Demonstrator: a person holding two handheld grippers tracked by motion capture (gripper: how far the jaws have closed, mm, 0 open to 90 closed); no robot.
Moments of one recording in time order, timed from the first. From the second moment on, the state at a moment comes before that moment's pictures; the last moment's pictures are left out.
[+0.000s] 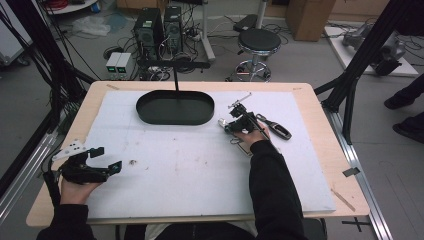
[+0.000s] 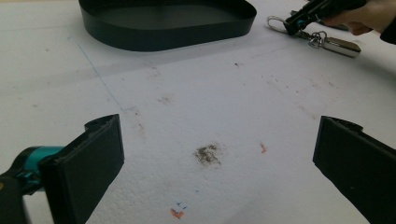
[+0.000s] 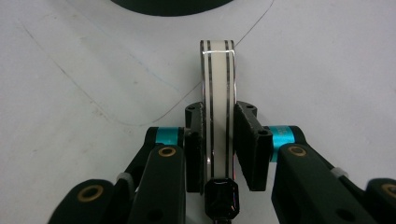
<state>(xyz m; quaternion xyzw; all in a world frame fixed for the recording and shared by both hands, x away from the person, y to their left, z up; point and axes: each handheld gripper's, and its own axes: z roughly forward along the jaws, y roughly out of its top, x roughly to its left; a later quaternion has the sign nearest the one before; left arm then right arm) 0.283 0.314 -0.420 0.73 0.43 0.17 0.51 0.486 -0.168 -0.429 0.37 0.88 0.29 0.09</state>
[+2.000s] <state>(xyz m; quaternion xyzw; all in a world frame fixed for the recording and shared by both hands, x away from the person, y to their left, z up) 0.286 0.308 -0.423 0.73 0.41 0.16 0.52 0.504 -0.131 -0.260 0.35 0.80 0.48 0.11</state>
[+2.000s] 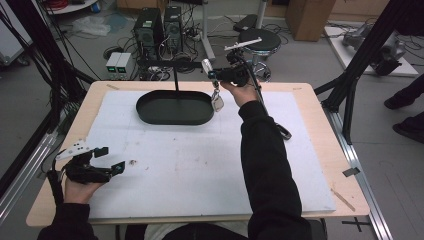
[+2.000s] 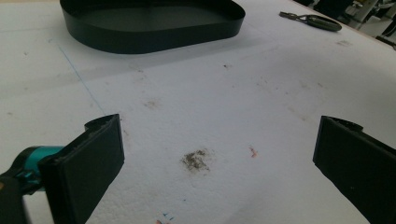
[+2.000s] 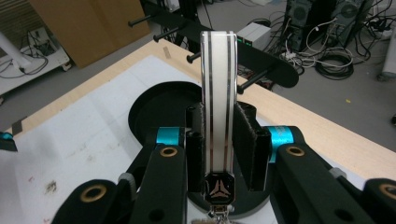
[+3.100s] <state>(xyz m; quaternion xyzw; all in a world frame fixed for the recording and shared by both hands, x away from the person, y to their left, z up) 0.289 0.306 -0.425 0.74 0.41 0.15 0.52 0.542 -0.064 -0.225 0.31 0.82 0.47 0.12</state>
